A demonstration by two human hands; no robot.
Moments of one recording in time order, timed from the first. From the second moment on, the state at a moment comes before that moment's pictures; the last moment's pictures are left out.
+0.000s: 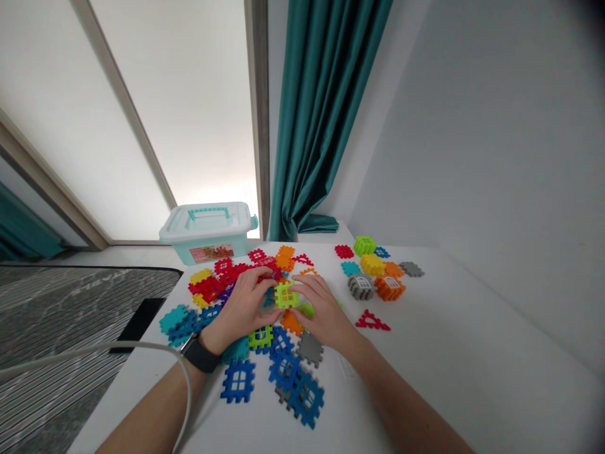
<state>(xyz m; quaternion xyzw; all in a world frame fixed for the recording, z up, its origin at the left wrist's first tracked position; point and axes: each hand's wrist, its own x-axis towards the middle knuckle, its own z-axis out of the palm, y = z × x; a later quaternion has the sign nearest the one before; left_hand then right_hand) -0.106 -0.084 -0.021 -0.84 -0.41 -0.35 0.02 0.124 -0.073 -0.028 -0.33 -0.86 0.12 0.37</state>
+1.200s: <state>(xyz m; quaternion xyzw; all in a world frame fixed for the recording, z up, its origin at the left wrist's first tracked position) 0.008 -0.010 -0.004 -0.86 -0.35 -0.37 -0.01 0.233 -0.044 -0.001 -0.44 -0.83 -0.09 0.32</state>
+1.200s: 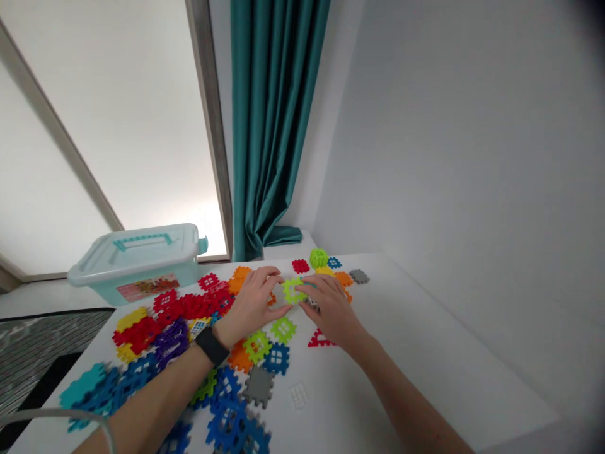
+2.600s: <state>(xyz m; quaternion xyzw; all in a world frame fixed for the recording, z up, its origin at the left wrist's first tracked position) 0.024 0.015 -0.050 -0.92 -0.36 -0.17 -0.03 0.350 0.124 -0.023 -0.57 -0.78 0.02 0.24</state>
